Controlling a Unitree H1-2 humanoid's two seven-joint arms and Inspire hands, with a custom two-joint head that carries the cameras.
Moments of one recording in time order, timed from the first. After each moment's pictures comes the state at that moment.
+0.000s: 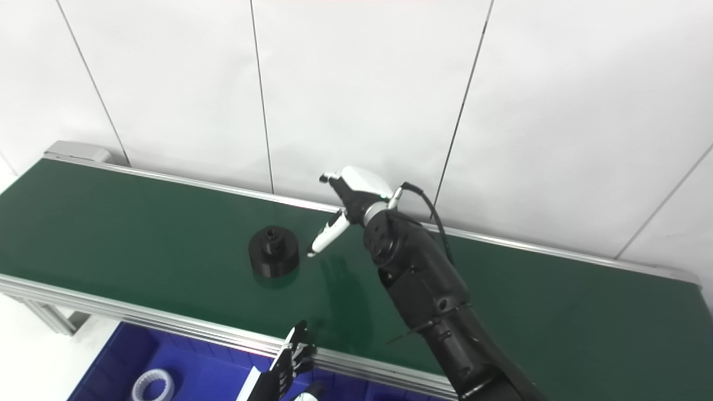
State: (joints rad) left arm 0.29 -0.08 -0.27 0.11 0.20 -0.31 0.07; right arm -0.93 0.02 0.55 0.65 -0.68 0.36 0.32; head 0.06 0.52
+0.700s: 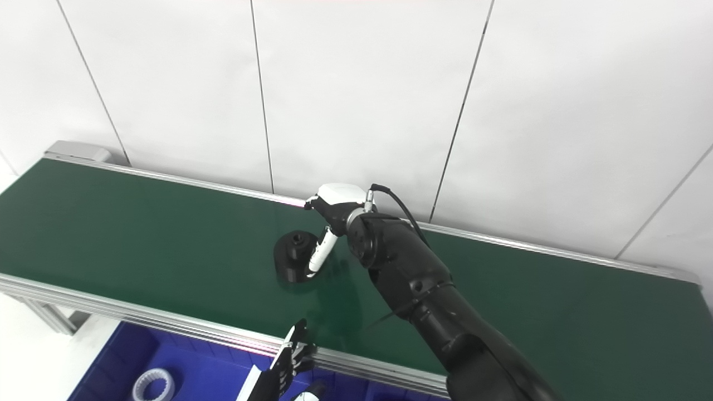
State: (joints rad) left arm 0.28 -0.08 -0.27 0.12 0.23 -0.32 0.10; right arm -1.03 0.04 0.69 0.85 -0.71 0.23 0.34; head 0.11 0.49
